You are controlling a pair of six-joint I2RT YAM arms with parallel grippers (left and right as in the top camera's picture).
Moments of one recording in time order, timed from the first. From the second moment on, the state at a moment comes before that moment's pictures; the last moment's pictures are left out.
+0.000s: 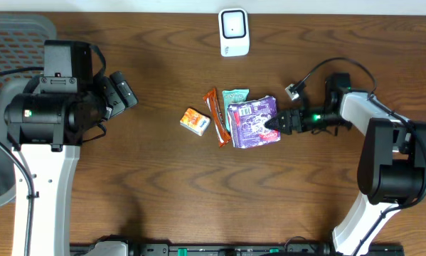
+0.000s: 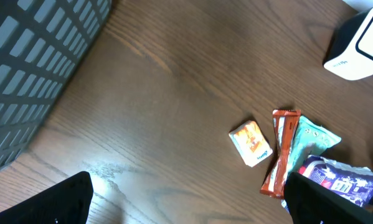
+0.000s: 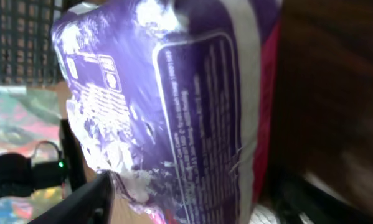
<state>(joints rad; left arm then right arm) -0.04 1.34 1.62 -1.32 -0.06 -0.54 -0.06 2.01 1.16 -0.70 -0.99 -0.38</state>
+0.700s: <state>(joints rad) -0.04 1.34 1.62 -1.32 -0.06 -0.54 -0.01 1.83 1.35 -0.85 -0.62 -0.01</state>
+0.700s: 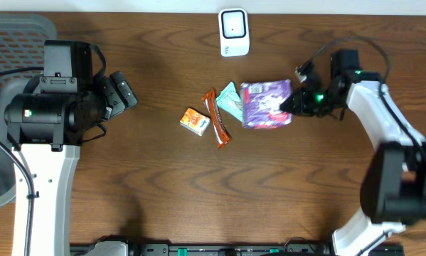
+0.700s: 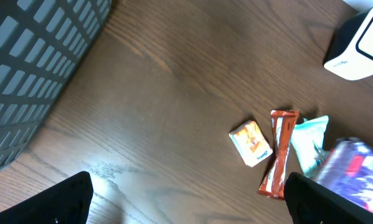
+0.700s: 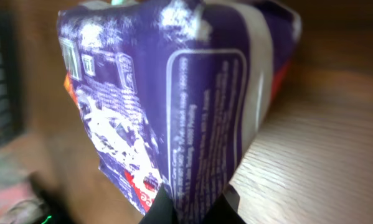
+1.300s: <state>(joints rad) -0.04 1.34 1.62 -1.32 -0.06 -0.54 0.19 1.67 1.35 -1.14 0.60 0.49</state>
